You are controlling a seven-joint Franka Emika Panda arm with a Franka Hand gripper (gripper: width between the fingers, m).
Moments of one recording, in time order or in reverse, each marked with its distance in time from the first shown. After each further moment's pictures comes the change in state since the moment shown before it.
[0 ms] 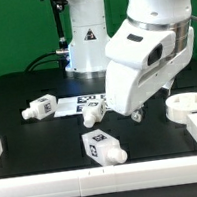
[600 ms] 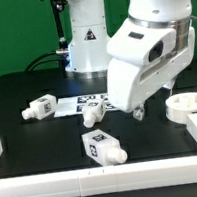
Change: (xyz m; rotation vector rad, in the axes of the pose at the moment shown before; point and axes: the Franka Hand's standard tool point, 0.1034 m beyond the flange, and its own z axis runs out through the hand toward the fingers) arm -0.005 -0.022 -0.001 -0.025 0.017 0.011
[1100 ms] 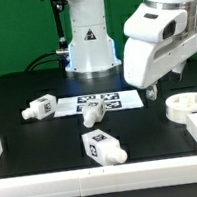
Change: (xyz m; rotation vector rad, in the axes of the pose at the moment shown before) arm -0.006 -0.042 0.001 -0.032 0.041 0.008
